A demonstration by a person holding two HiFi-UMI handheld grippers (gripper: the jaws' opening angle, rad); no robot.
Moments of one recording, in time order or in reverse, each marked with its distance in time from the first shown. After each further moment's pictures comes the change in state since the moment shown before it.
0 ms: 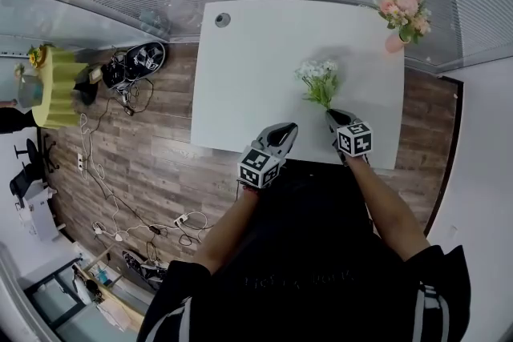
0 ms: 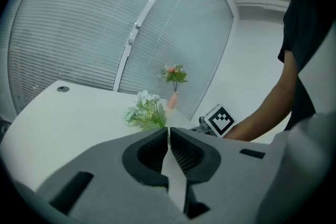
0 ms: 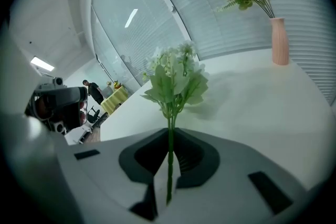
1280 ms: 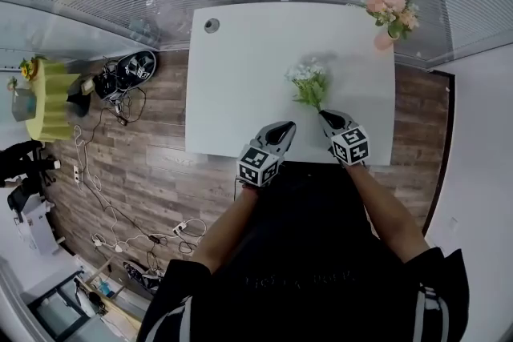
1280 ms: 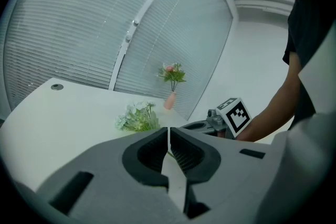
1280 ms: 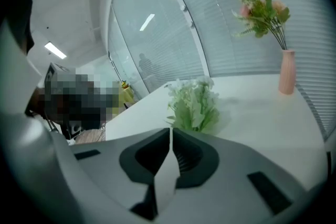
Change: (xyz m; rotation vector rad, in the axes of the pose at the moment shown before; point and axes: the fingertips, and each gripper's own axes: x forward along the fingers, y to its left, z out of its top) left arm 0.016 -0.003 0.002 -0.006 0.002 -0.036; right arm -0.026 0.027 0.026 -0.155 -0.092 0.024
